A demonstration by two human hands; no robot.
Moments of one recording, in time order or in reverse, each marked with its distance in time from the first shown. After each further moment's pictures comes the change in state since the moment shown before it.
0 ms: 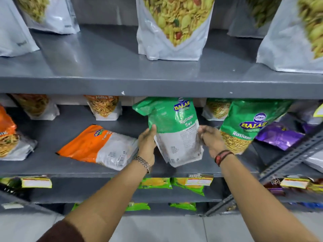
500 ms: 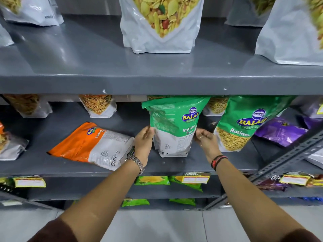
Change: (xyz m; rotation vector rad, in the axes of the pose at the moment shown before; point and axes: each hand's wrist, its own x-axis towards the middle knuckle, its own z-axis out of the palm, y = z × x) left_hand 0.023 -0.020 0.000 0.360 -0.035 0.109; right_hand 0.019 0.047 -0.005 0.206 -0.012 -0.003
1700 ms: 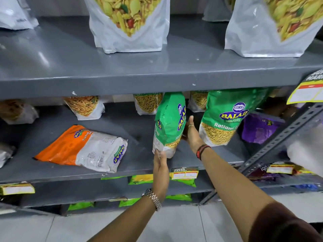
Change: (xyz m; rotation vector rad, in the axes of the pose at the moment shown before) left_hand -0.097 -0.059 0.061 -0.016 -0.120 -0.033; right_hand 0.000 -0.025 0.006 -0.015 -0.154 0.214
